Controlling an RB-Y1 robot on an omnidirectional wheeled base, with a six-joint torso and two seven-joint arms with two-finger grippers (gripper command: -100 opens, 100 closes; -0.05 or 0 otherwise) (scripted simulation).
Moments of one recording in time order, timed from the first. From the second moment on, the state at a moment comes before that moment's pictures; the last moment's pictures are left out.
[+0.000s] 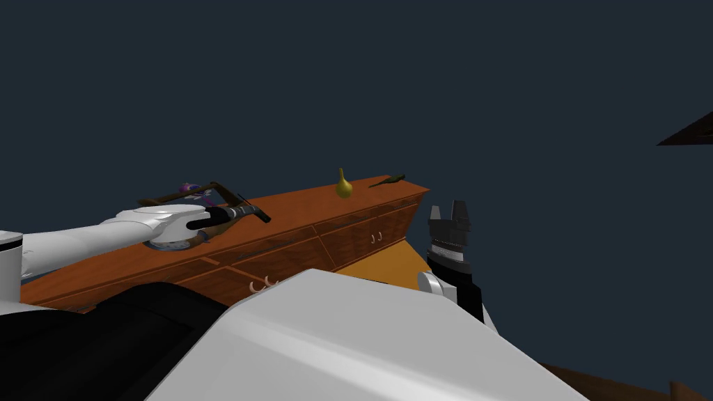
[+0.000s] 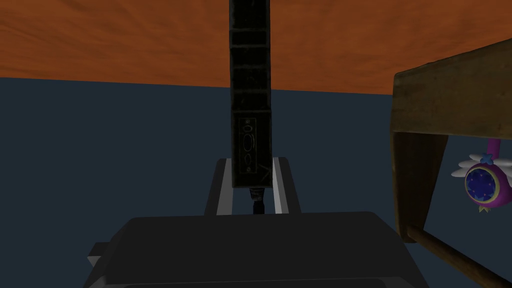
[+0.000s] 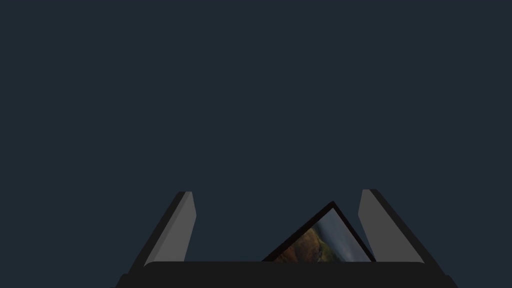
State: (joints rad) left arm 0.34 1.73 -0.25 -1.05 -0.11 -0.23 0.56; right arm 0.48 -0.01 0.06 -2.28 -0.07 -0.54 0.16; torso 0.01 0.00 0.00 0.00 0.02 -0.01
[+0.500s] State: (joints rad) left arm 0.44 1.74 -0.13 -1.12 -0.15 -0.21 0.58; right arm 0.48 -0.01 0.06 -2.28 -0.07 -0.54 0.16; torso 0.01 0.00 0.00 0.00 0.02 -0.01
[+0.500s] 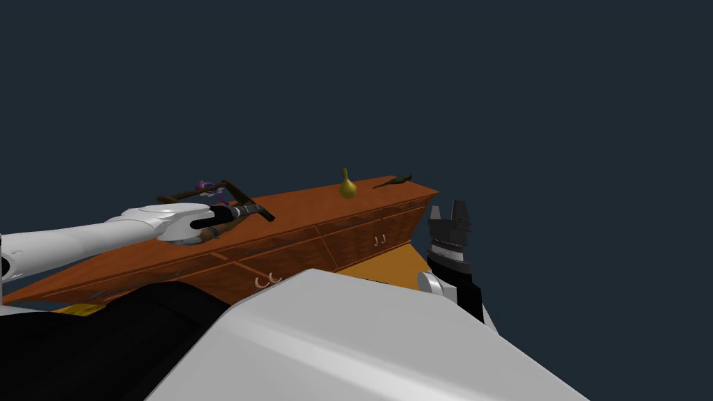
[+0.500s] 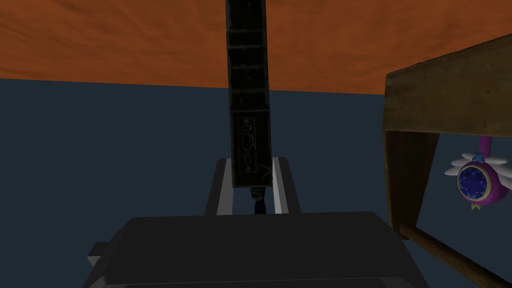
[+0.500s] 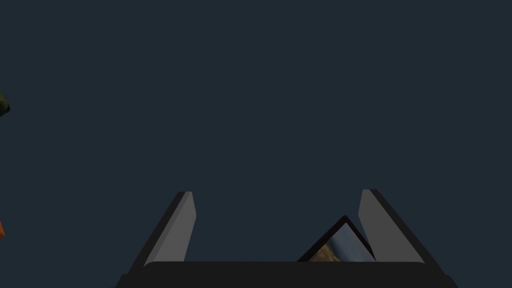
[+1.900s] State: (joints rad) left arm 0.93 1.76 0.40 -1.38 -0.24 -0.14 0.62; right arm 0.48 -0.01 0.06 -2.28 -0.07 -0.54 0.16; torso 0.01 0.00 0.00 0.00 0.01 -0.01
